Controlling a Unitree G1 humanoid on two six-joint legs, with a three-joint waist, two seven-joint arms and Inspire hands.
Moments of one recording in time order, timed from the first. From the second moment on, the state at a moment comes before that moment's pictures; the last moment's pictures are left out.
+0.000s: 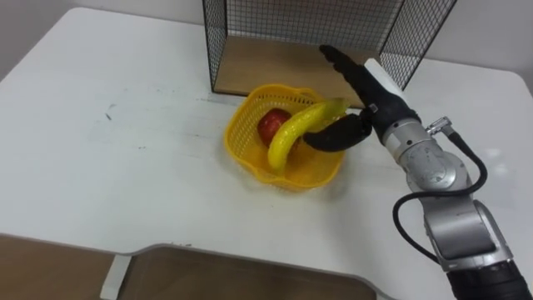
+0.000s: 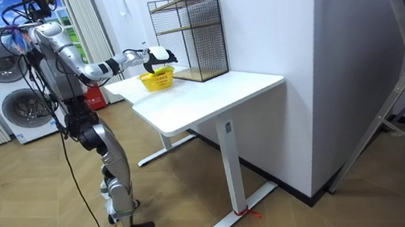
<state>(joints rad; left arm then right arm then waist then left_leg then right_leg) 0.19 0.22 0.01 0.96 0.39 0.24 -0.03 -0.27 -0.32 0.14 -0.02 -0.31 0.23 0.18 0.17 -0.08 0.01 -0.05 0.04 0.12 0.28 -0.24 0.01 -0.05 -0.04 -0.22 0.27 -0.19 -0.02</state>
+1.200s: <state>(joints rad) 0.28 0.22 0.28 1.03 -0.13 0.12 0.09 -0.07 -0.38 -0.05 -0.14 -0.11 0.14 0.03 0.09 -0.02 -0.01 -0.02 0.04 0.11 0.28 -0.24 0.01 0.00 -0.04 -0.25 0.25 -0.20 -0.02</state>
